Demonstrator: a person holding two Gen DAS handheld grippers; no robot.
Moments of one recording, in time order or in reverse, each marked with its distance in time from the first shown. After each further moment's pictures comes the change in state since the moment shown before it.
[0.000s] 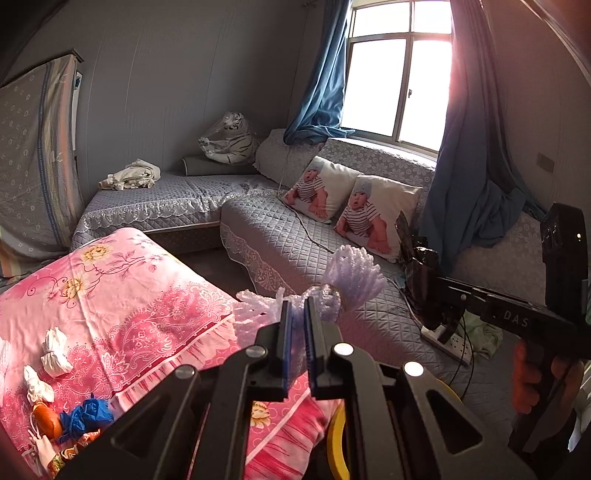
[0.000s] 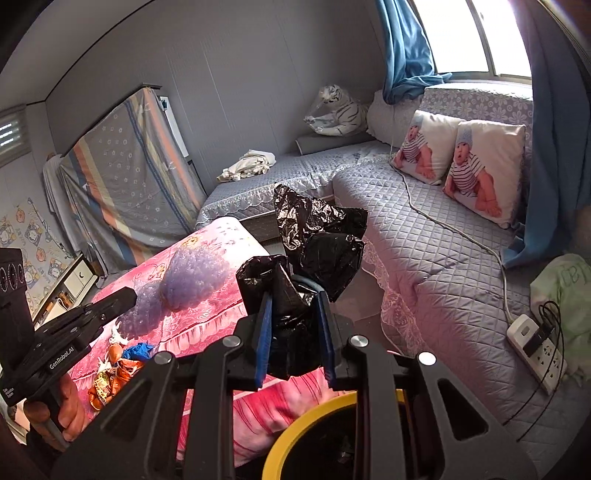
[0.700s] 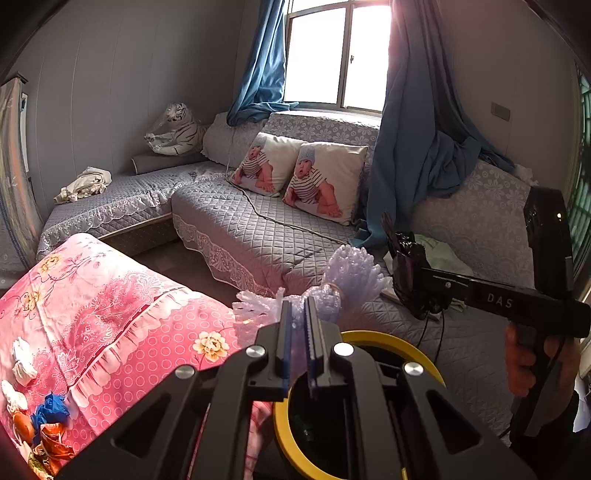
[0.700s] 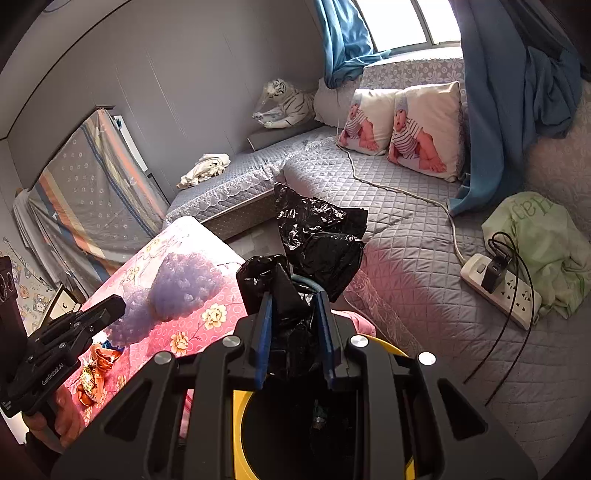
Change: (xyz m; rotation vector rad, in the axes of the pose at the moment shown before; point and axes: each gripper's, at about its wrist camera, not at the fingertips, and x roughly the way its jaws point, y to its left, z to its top) left arm 0.019 -0.071 -0.040 0.151 0.090 -0.124; right arm -0.046 -0.073 -0.062 0.162 0.023 -0.112
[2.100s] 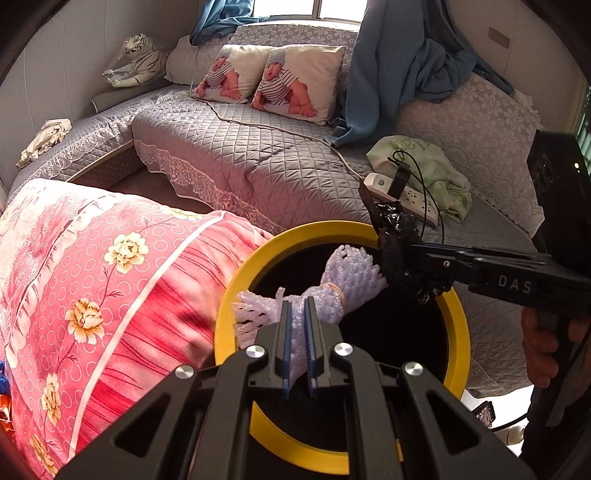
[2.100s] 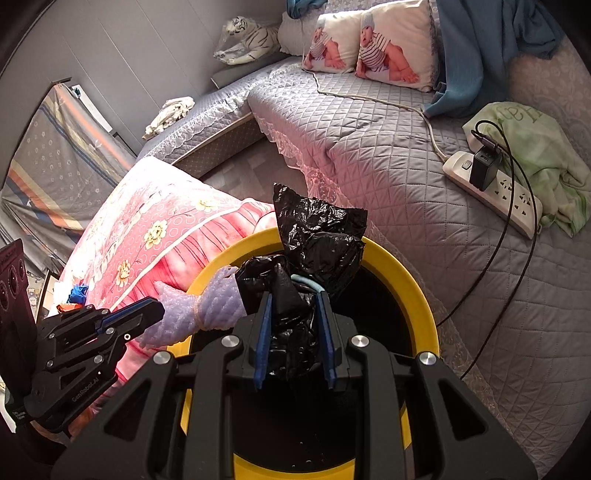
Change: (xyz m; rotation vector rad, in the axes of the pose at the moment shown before) left arm 0.098 -0.035 -0.071 0.045 0.336 -0.082; right arm 0.054 -0.047 -0.072 0.092 0.264 -0.071
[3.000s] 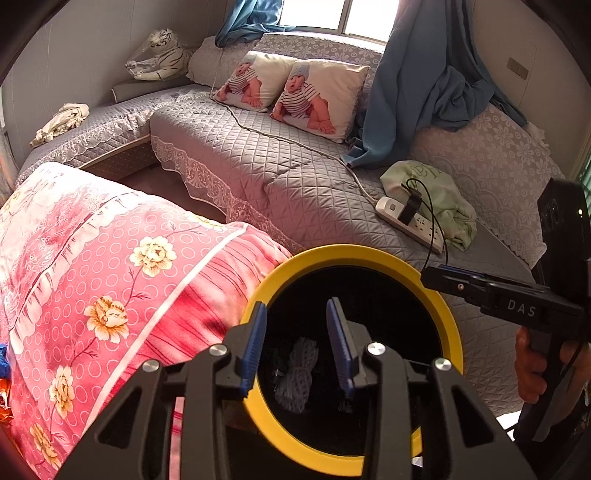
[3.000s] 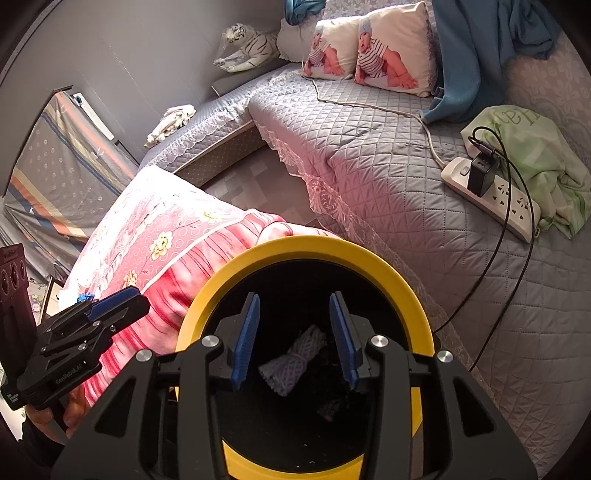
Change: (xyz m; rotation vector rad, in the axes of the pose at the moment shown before) left arm -0.022 0.024 0.009 -0.101 -0.053 0.010; right arm -0.012 0.002 0.007 0.010 -0.030 0.011
